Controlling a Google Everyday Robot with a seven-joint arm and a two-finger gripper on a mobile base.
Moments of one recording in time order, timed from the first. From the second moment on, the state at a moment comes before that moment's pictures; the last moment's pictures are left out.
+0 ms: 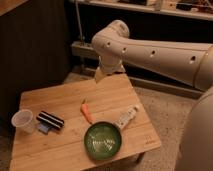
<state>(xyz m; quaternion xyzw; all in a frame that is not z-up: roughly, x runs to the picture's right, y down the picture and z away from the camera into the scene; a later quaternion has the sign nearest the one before) 0.023 -0.074 0.694 -0.14 0.10 0.55 0.82</state>
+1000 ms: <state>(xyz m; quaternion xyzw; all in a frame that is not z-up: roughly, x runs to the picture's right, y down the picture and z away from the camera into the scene) 0.001 -0.044 0.724 -0.21 0.10 0.52 0.82</state>
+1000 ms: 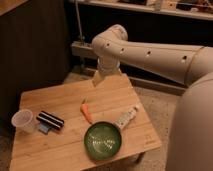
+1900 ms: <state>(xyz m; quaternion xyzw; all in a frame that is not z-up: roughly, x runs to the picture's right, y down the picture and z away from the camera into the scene) -0.098 0.084 0.755 -0.28 0.08 0.46 0.84</state>
